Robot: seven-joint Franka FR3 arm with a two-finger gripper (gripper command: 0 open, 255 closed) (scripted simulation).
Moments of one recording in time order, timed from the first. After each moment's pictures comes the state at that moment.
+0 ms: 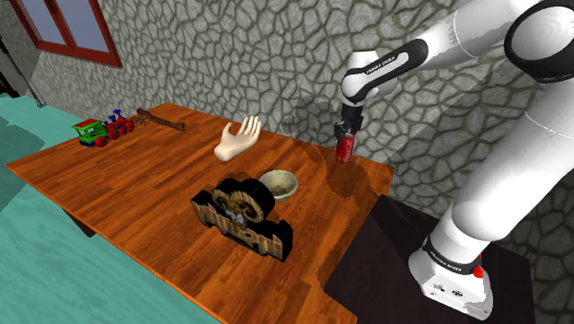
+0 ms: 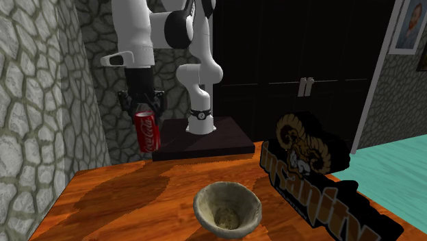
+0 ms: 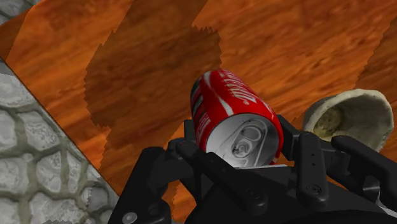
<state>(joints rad) -0.15 -0.11 -0.29 -2.34 -0.04 2.23 -0.14</state>
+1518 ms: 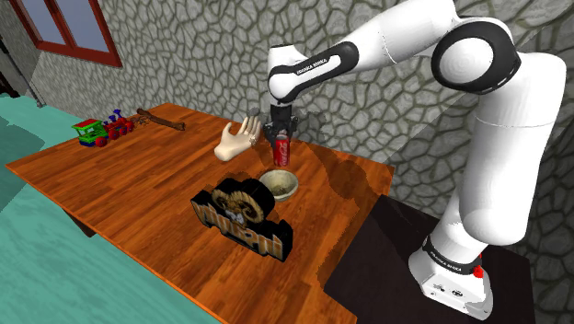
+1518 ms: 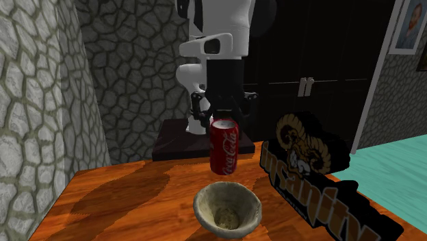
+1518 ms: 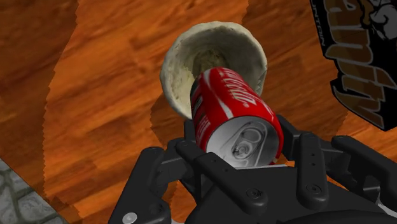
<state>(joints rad) 0.07 0.24 -0.07 -1.84 0.02 2.08 0.25</state>
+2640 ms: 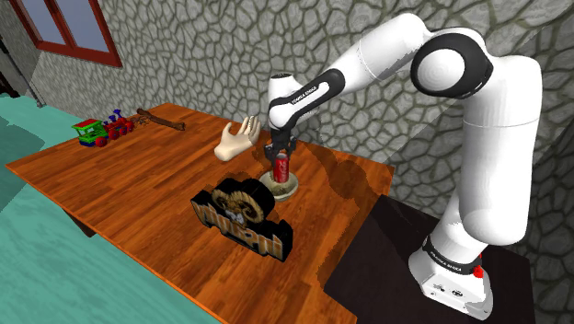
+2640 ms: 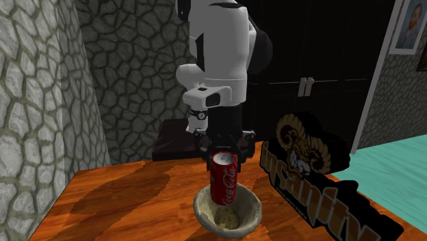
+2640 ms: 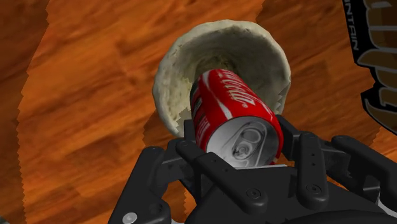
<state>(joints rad) 0.07 0.35 -0.07 -1.92 0.04 2.27 0.25</state>
